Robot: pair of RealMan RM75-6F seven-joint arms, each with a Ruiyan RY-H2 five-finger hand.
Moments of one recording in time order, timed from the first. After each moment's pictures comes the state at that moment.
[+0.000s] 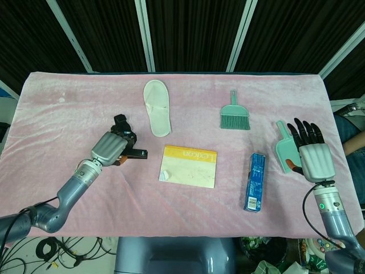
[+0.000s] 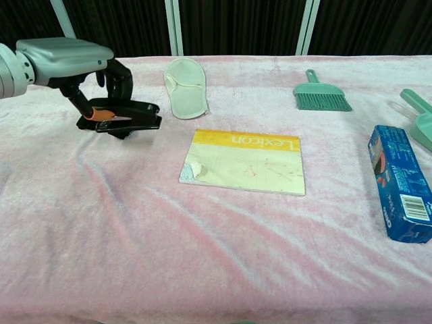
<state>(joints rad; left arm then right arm) -0.84 -1.37 -0.12 -1.49 1.20 0.88 0.34 0.40 -1.21 0.17 -1.45 -1.36 1.28 -0.15</state>
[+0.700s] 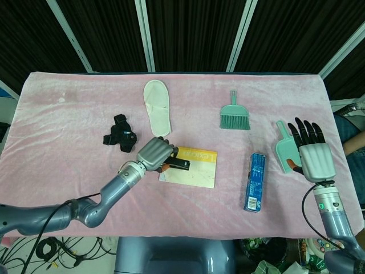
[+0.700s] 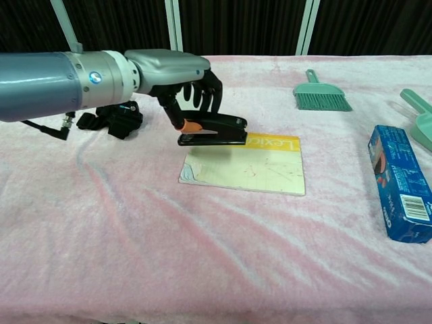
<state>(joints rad) -1.04 -1.58 -0.21 -1.46 1.00 0.75 0.49 0.40 -1.20 0.18 -1.48 -1.34 1.28 -0.21</state>
